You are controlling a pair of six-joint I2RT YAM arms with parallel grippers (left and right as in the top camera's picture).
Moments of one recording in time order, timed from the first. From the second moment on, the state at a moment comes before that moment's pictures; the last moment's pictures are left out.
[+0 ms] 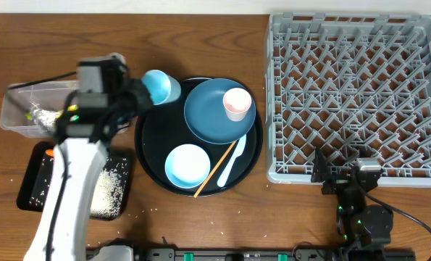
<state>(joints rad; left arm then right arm) -0.01 1.32 1.15 -0.65 0.27 -0.51 0.05 0.02 0.01 -0.07 -0.01 0.10</state>
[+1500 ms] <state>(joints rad) 0.18 1.46 1.15 -0.27 1.44 -0.36 0.05 1.25 1.00 0.33 -1.35 0.42</state>
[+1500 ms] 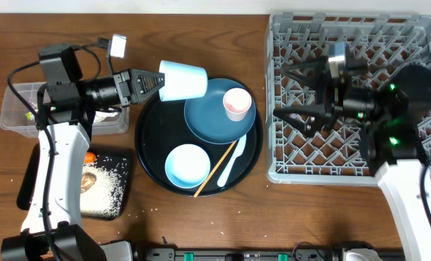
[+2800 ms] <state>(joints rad) 0.03 1.46 1.15 -0.03 1.40 -0.46 0.31 1.54 1.00 0.70 -1.27 0.68</state>
